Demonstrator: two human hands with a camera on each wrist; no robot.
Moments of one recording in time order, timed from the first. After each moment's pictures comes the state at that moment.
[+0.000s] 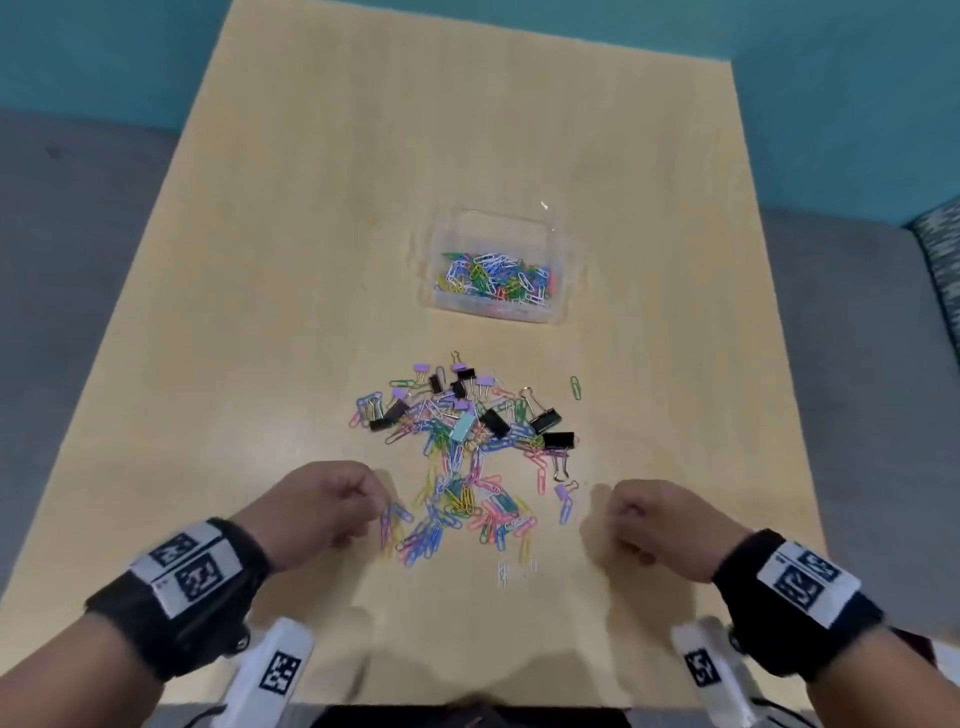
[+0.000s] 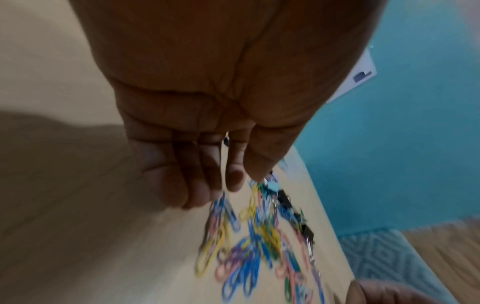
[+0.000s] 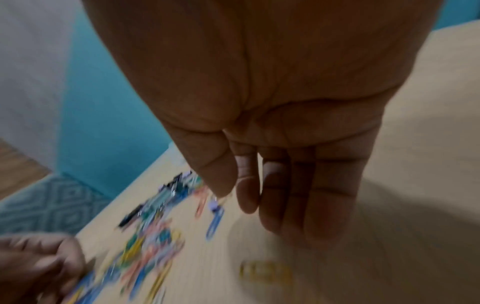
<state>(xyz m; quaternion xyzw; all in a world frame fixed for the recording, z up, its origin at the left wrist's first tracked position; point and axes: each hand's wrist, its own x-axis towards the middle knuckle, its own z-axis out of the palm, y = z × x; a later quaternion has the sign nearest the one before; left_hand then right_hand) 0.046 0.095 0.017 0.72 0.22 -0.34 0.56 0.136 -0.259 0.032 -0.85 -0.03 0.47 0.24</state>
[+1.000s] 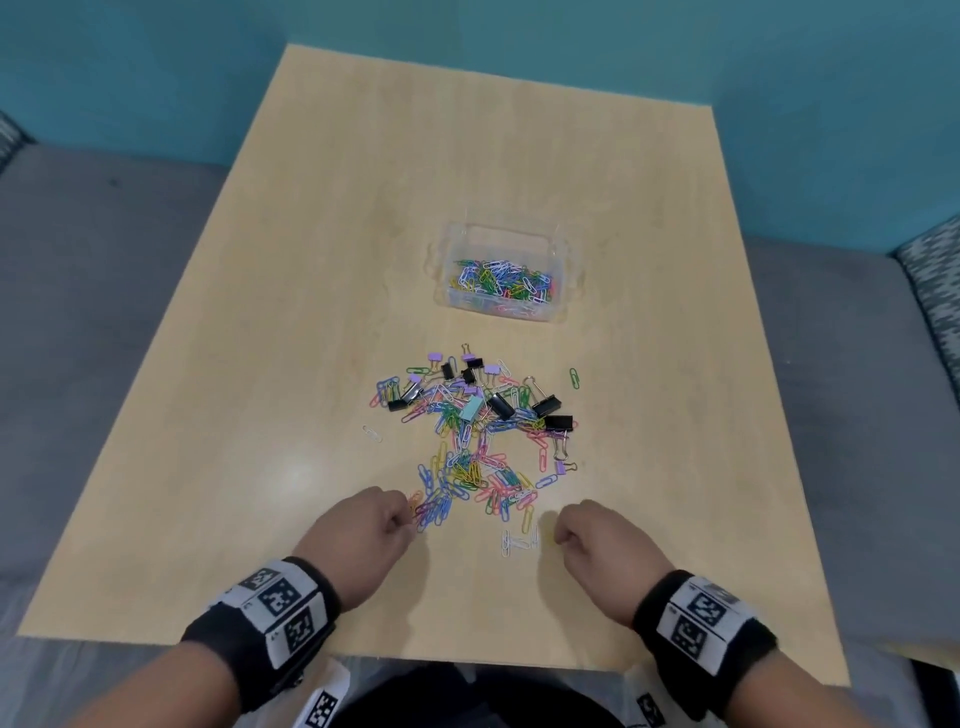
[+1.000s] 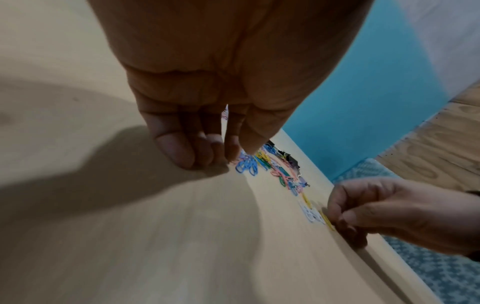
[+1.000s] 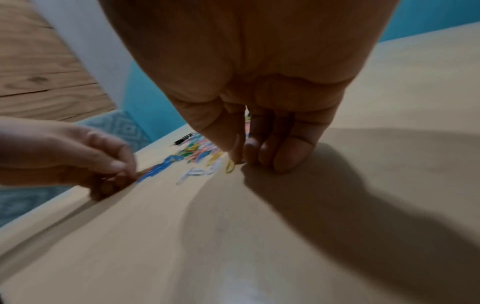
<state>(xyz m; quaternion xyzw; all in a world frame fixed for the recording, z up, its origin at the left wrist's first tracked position) -0.012 0.049 0.008 0.91 0.10 -0.23 0.32 0.057 -0.228 0.021 -0.91 -0.18 0.34 0.17</state>
